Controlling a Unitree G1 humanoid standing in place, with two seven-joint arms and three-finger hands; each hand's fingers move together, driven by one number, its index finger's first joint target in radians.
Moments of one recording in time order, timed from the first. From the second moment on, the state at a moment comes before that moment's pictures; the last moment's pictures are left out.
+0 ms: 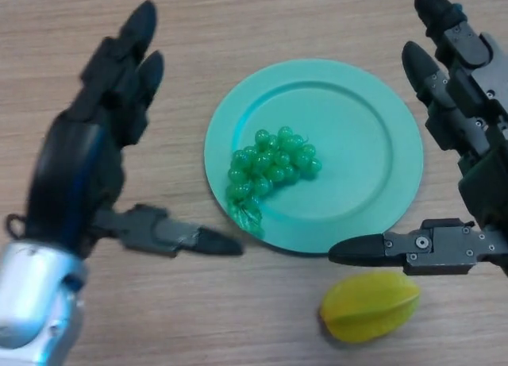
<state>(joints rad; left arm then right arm) -0.03 0.23 0.06 -0.72 -0.16 0.42 -0.13 -0.01 -0.20 0.11 -0.93 0.00 0.52 0.07</state>
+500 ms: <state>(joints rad) -0.01 0.26 0.23 -0.76 -0.26 0.52 -0.19 -0.01 -0.20 0.10 -0.84 0.00 0.47 0.07</state>
